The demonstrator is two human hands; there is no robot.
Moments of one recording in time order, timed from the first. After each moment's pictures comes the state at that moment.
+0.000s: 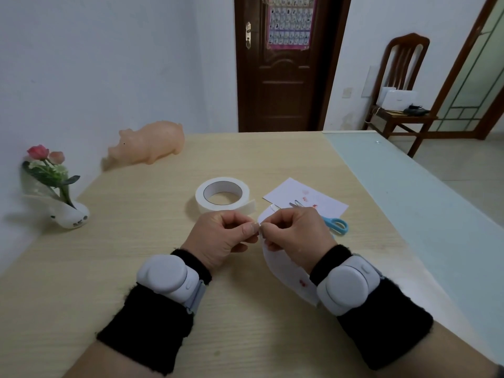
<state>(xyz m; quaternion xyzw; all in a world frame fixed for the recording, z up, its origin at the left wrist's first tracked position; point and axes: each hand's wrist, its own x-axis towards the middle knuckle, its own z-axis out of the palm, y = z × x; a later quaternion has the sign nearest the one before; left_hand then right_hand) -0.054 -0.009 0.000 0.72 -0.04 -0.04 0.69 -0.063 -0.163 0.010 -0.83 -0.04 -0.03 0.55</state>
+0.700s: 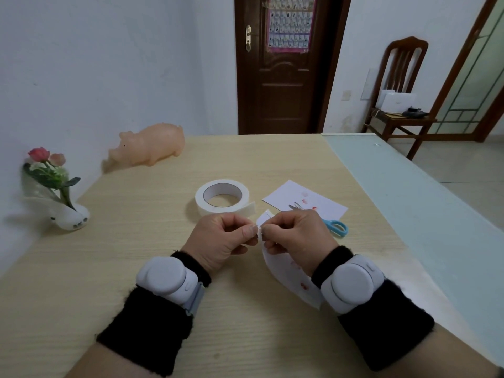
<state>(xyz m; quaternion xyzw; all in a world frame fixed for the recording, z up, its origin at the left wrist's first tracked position) -0.055 -0.008 0.000 0.72 -0.05 -0.04 0.69 -0.064 -0.164 0.012 -0.78 -0.03 0.02 0.63</state>
